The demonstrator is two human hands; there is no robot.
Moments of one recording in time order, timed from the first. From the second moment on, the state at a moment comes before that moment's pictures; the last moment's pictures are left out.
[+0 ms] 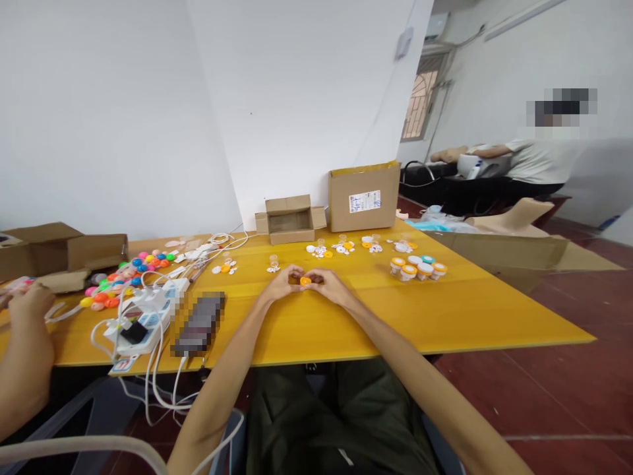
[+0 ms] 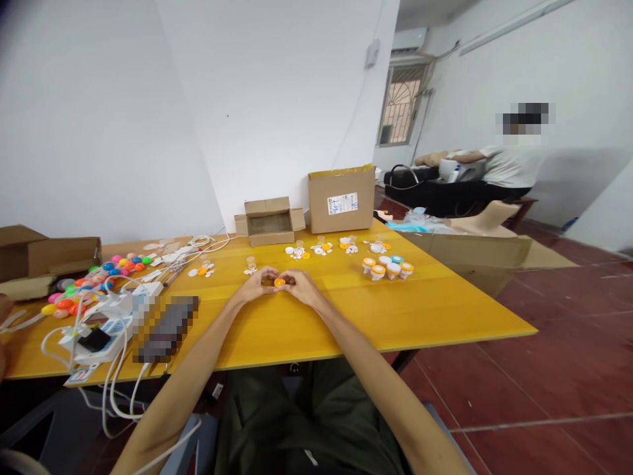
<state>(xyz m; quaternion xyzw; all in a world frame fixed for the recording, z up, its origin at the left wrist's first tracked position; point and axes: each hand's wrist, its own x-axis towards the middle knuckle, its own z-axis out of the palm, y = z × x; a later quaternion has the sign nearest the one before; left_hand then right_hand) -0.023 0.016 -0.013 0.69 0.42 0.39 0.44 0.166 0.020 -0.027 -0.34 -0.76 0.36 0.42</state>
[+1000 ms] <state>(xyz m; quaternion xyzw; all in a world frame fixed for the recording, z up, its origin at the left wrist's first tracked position) -0.024 0.014 -0.008 0.69 0.43 0.39 0.43 0.167 0.022 -0.028 -0.34 -0.77 0.35 0.42</state>
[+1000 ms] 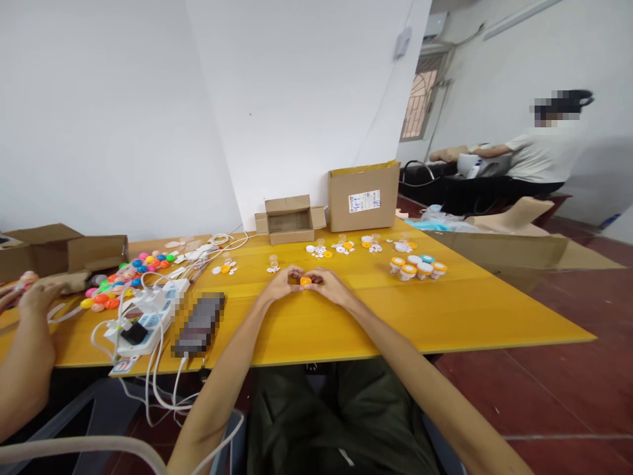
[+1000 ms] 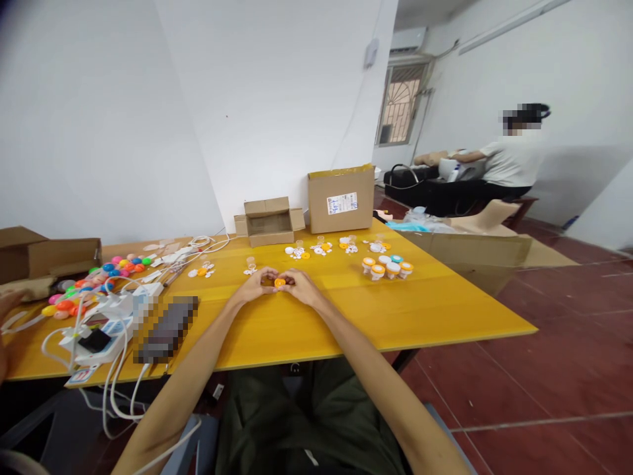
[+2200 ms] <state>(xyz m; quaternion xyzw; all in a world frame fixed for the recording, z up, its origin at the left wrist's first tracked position) -0.050 0.022 0.010 0.59 0.54 0.58 0.16 0.164 0.022 -0.030 -0.36 -0.77 0.33 0.41</state>
